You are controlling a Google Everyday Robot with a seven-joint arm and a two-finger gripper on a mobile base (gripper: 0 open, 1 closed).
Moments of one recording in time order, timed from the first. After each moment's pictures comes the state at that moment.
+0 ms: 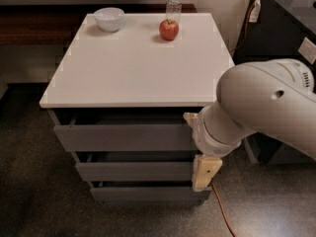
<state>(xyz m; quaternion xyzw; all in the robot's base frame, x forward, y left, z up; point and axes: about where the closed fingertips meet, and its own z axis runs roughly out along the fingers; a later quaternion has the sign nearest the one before) 0.430 -0.104 0.790 -0.71 0.68 -0.01 0.18</state>
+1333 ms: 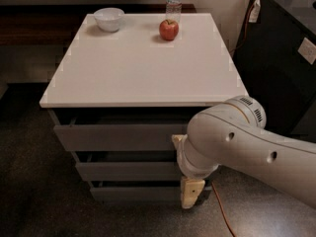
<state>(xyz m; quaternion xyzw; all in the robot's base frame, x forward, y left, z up) 0.423 -0.078 0.710 -0.72 0.67 -0.02 0.16</state>
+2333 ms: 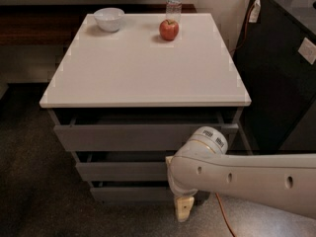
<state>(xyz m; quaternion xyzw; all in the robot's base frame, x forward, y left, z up) 0.426 -0.071 0.603 -0.75 0.65 -0.04 0.11</state>
